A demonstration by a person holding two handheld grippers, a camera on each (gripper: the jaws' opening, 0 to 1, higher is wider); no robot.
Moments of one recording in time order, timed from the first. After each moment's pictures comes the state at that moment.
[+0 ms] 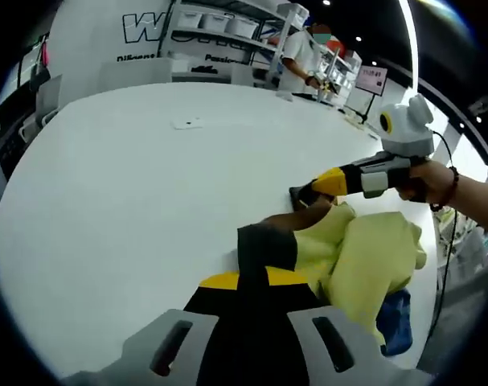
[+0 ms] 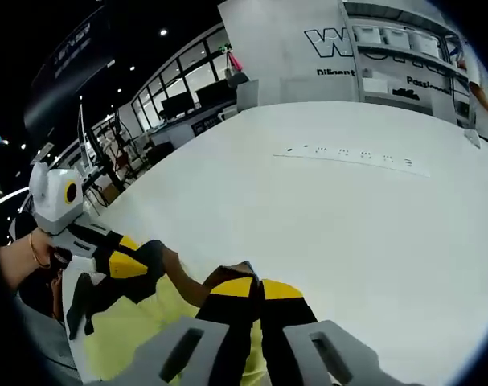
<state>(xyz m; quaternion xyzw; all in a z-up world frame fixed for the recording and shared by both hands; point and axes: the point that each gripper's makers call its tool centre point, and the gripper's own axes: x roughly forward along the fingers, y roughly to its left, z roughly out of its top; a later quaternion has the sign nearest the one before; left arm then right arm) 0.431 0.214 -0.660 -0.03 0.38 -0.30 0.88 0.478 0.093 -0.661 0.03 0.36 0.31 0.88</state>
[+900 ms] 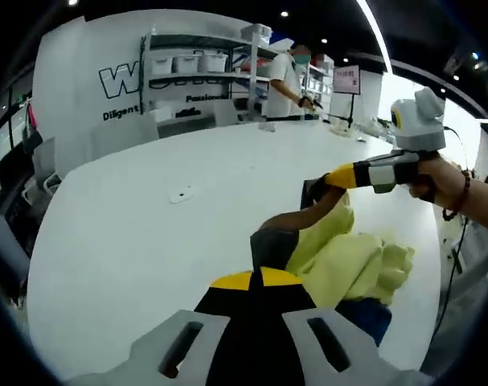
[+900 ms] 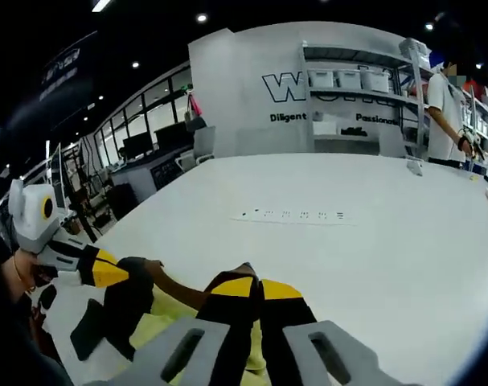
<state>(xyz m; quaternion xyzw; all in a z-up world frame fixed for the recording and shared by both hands) 0.446 0.203 -0.568 0.07 0.27 -0.32 0.91 0.475 0.039 -0.554 0.03 0.24 0.17 0.95</state>
